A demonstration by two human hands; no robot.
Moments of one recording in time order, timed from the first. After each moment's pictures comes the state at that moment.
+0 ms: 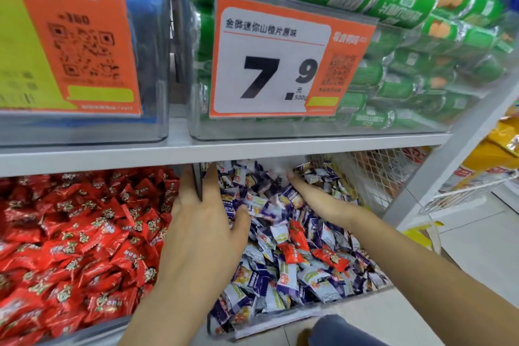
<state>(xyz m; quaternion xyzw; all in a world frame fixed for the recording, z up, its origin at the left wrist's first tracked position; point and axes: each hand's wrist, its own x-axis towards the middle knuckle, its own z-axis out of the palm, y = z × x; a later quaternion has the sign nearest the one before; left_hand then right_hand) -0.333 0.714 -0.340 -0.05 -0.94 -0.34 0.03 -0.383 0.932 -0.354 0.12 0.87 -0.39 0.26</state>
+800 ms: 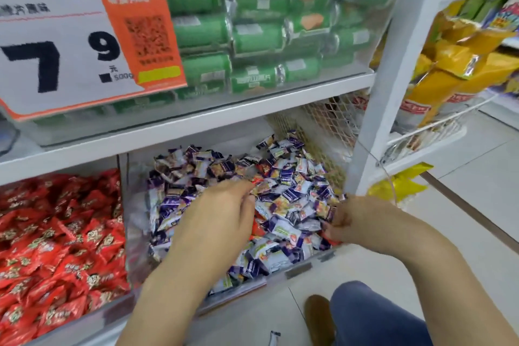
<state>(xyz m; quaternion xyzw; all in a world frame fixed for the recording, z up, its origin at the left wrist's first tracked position) -0.319 0.791 -0.328 -0.26 -0.93 -0.25 0.01 -0.266 1.016 -0.345 0.13 0.96 -0.09 0.21</state>
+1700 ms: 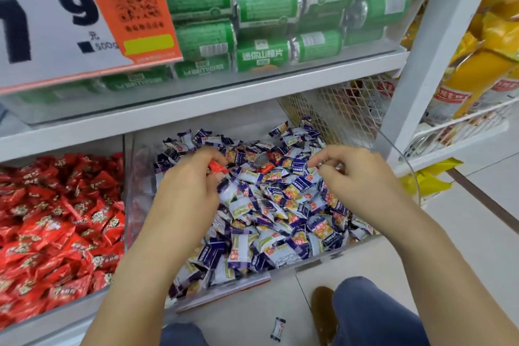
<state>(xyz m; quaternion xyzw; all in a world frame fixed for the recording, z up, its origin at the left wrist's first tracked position) -0.344 0.775 -0.330 -0.13 -0.94 -0.31 0.03 -0.295 0.994 -0.331 0.10 0.94 -0.31 -0.05</state>
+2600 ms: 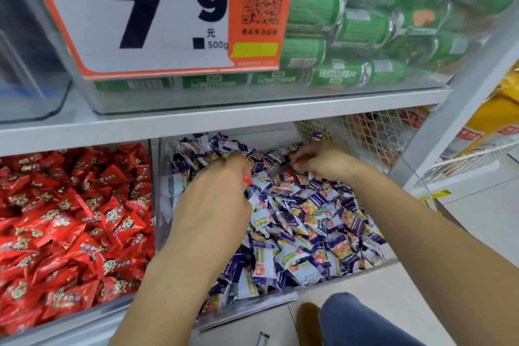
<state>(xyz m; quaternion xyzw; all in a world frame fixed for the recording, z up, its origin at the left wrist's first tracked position) -0.345 0.767 -0.329 -0.12 -0.95 -0.29 0.03 -0.414 0.994 -0.369 0.10 0.93 -0.31 0.14</state>
